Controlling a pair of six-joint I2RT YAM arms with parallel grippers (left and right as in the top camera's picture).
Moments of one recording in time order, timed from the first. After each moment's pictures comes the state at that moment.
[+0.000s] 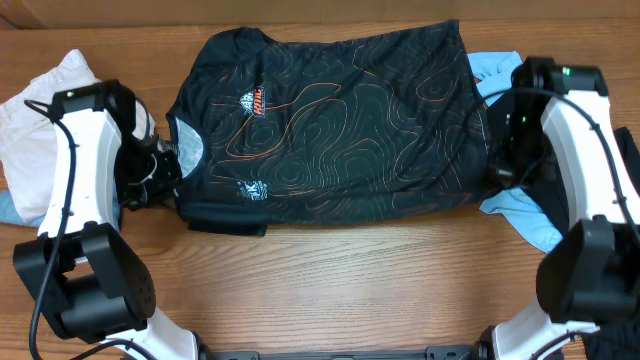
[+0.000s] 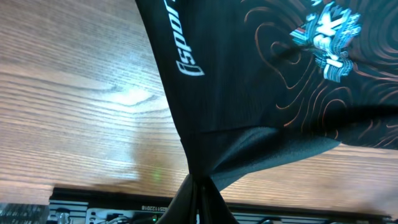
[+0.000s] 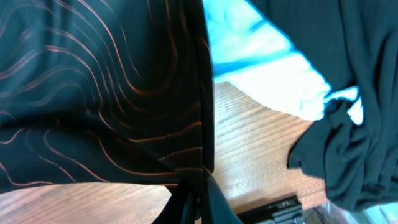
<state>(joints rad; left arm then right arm) 0.23 1.83 1.54 -1.52 0.15 -0.15 -0.09 1.82 1.59 -1.50 0.11 0.26</state>
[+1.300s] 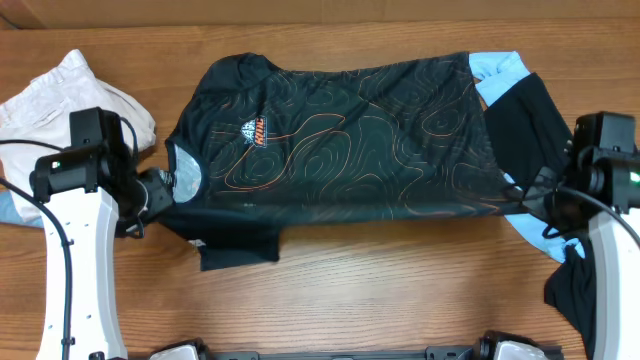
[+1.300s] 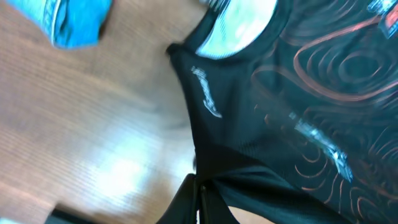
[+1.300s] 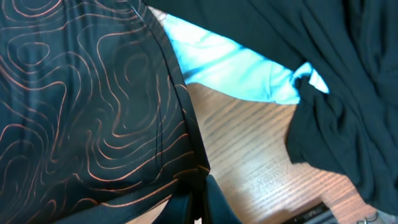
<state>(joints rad) 0.23 1.40 1.27 -1.27 0.00 -0.34 -0.22 1.29 1.27 -1.32 0.08 0.35</state>
